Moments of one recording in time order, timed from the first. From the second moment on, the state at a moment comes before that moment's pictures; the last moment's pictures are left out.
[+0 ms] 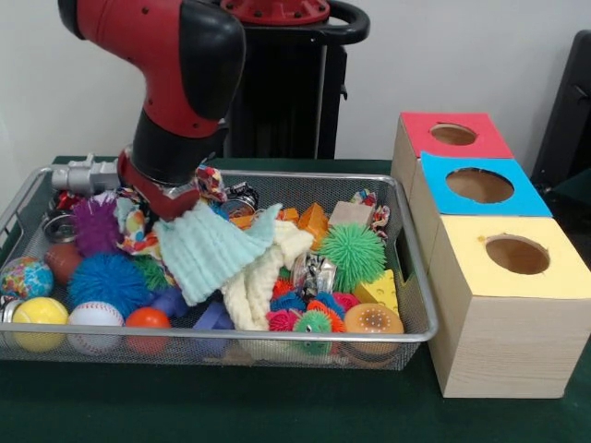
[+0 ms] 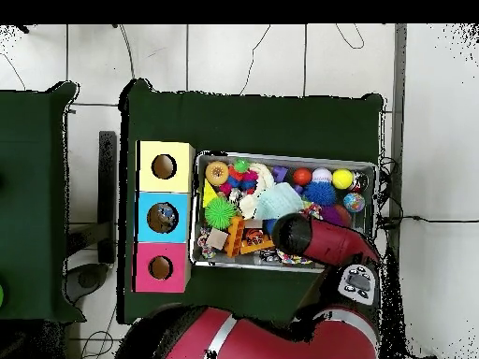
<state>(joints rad) -0.21 -0.31 -0.39 1.56 -0.04 0.30 2.18</state>
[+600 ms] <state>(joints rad) -0.26 -0.29 -0.37 1.49 -0.29 0.30 2.18</state>
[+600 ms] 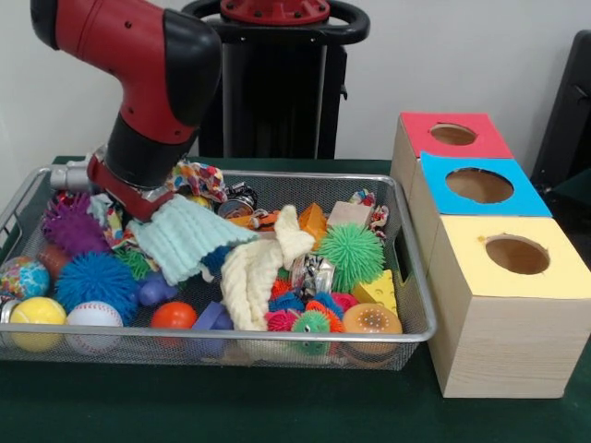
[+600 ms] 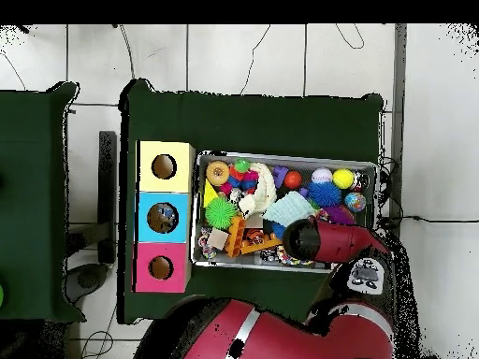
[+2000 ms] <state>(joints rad) -0.43 -0.24 -0.32 1.43 -0.80 0.02 2.18</state>
